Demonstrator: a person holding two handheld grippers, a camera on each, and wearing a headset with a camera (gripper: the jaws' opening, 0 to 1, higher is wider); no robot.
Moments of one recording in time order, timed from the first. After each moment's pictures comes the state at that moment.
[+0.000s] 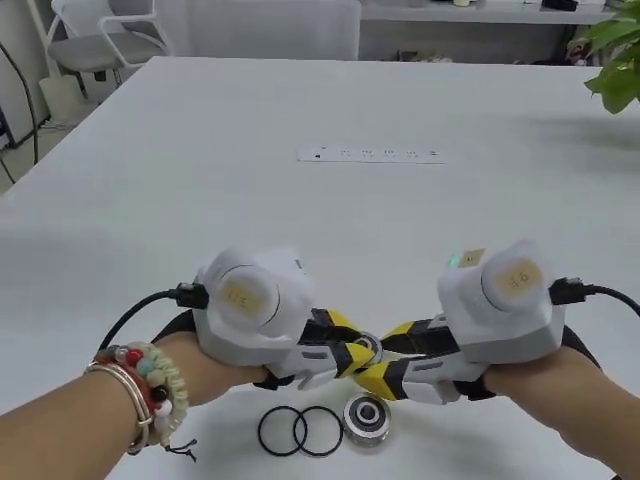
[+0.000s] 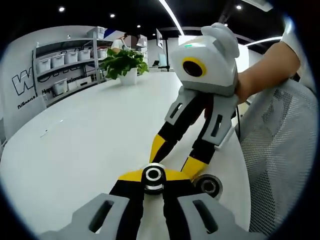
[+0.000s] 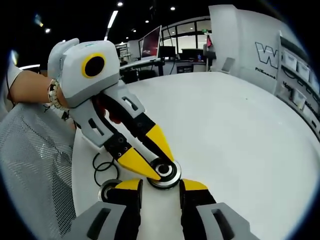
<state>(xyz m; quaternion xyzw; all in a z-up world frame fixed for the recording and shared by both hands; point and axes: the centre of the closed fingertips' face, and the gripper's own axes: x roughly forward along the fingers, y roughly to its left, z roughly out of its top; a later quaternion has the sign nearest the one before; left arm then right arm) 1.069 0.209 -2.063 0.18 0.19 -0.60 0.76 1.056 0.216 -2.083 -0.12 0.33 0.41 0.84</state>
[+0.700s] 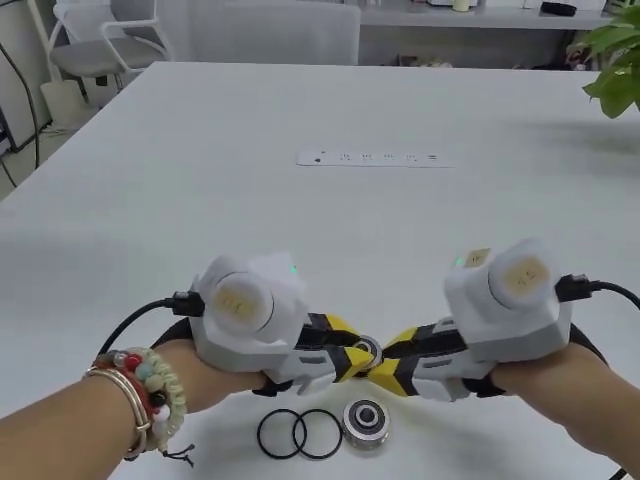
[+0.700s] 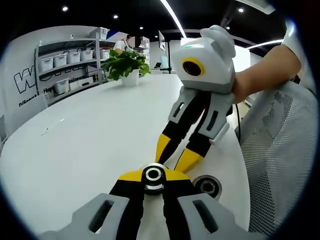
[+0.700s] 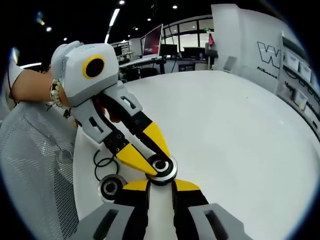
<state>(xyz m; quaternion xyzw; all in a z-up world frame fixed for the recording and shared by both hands) 1.067 0.208 -2.063 0.17 0.19 -0.59 0.76 1.054 0.208 -2.082 -0.12 0.34 0.42 0.83</state>
